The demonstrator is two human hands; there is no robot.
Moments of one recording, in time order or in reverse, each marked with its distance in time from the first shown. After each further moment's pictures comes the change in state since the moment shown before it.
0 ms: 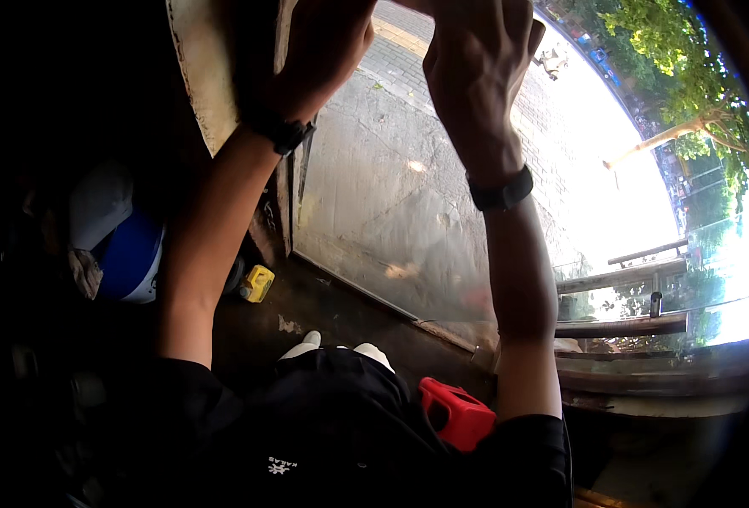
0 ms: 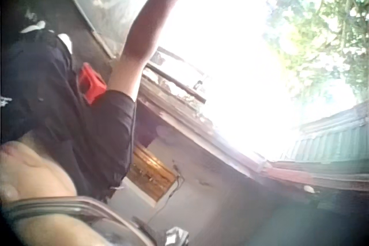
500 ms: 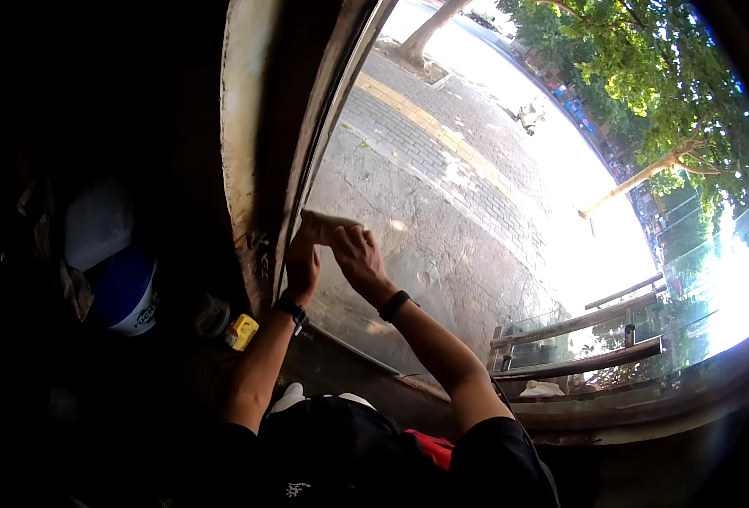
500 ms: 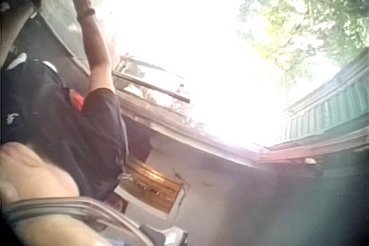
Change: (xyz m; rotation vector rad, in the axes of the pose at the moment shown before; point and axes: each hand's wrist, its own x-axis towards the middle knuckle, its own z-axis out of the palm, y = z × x) left_hand -0.405 0.161 -0.075 0.108 -0.451 -0.870; right_hand -0.242 -0.171 -0.001 0.483 -0.725 0.018
